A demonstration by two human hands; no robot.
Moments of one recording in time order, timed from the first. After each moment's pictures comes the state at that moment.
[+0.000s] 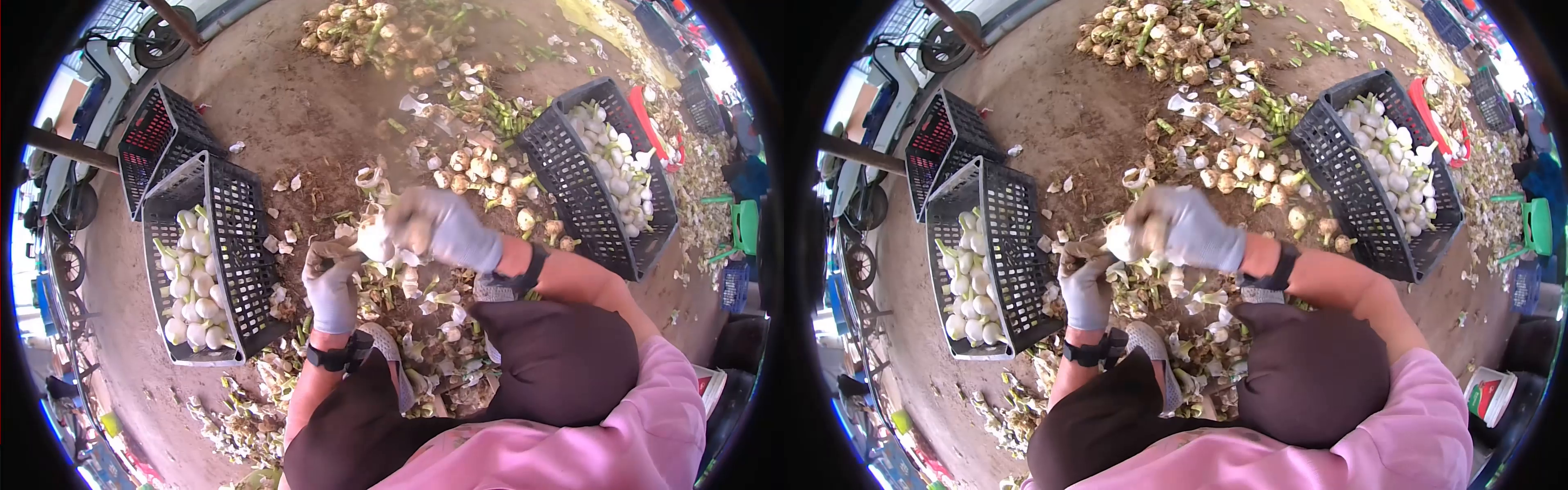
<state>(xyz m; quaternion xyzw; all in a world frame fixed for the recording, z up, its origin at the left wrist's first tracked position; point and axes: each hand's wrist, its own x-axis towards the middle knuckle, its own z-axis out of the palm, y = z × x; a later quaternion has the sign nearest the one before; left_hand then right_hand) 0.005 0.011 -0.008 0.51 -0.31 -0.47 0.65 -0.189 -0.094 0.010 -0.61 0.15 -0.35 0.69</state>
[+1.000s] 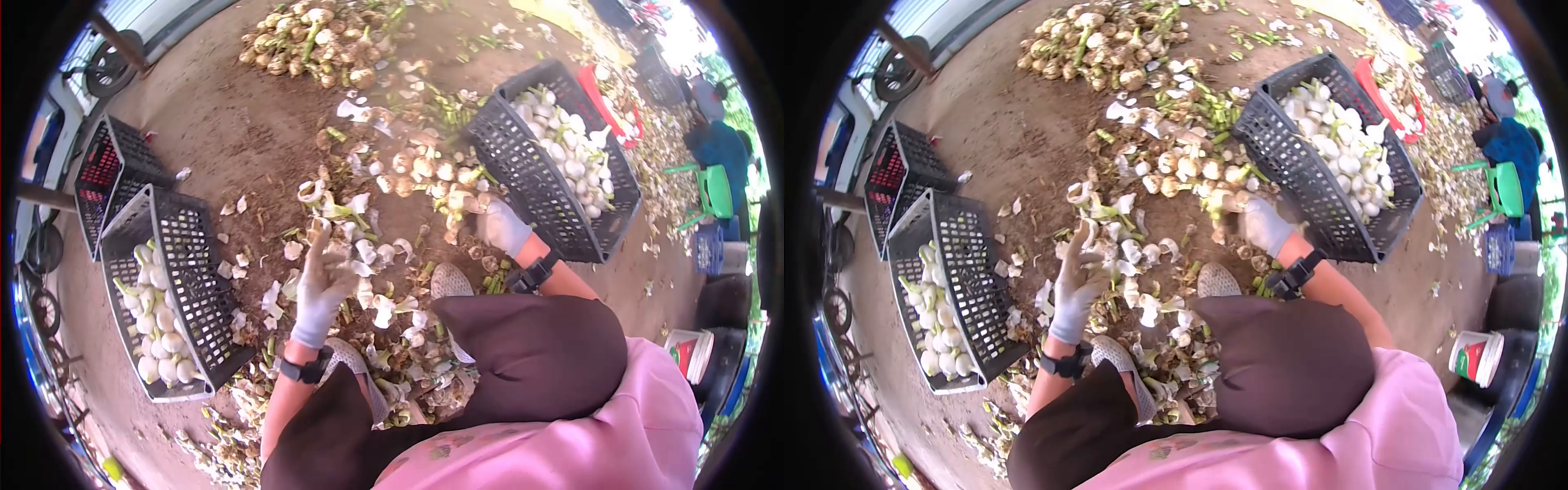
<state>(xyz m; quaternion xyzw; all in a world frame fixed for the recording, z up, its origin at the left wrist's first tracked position) -0.022 -0.002 -0.036 0.44 -0.40 -0.63 0.50 -0.381 -0.108 -0.080 -0.29 0.43 -0.35 0.78</state>
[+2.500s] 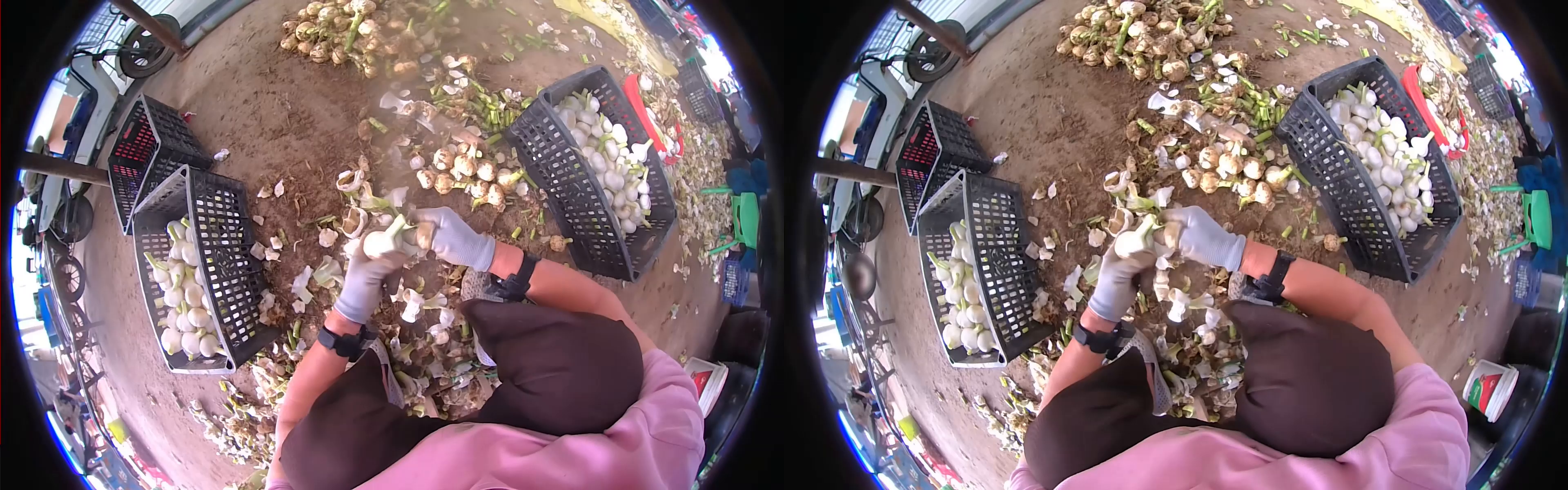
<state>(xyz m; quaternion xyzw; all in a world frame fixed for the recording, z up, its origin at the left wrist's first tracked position) -0.056 -0.025 -0.016 0.47 -0.31 -0.68 0.47 -0.238 -0.102 -0.049 -0.62 0.30 -0.28 0.66</state>
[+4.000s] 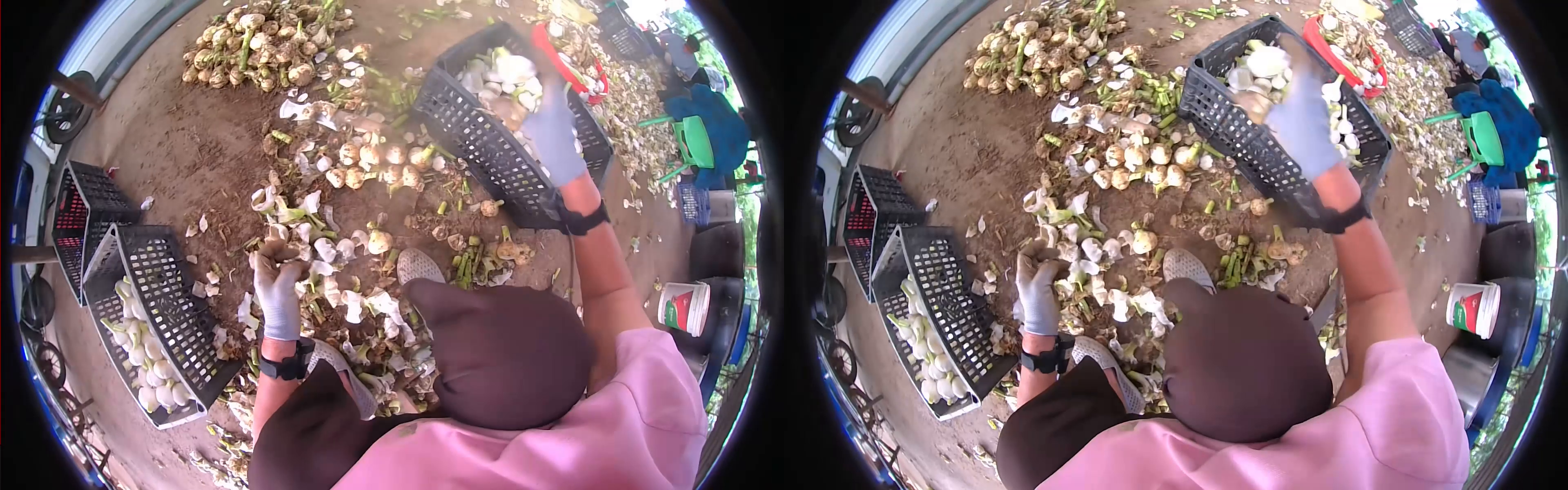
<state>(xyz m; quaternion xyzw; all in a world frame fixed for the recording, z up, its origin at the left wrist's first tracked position) -0.046 -0.023 -0.028 0.57 -0.35 -0.54 0.51 -0.437 -0.140 0.093 -0.68 0.56 -0.46 0.11</state>
